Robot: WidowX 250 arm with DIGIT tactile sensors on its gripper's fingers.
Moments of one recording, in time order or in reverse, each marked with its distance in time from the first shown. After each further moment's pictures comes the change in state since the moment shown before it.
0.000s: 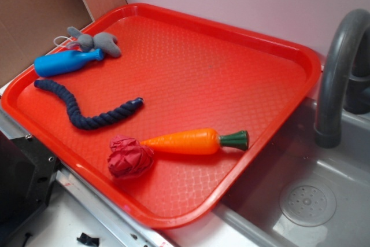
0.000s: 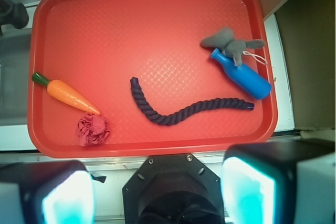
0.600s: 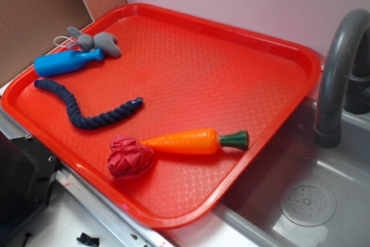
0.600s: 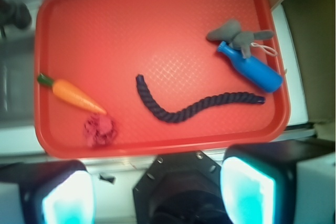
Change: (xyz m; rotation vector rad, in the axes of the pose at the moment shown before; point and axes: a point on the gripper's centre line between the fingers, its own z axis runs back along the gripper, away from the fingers) arm 0.000 0.005 -0.009 -0.054 -0.026 0.150
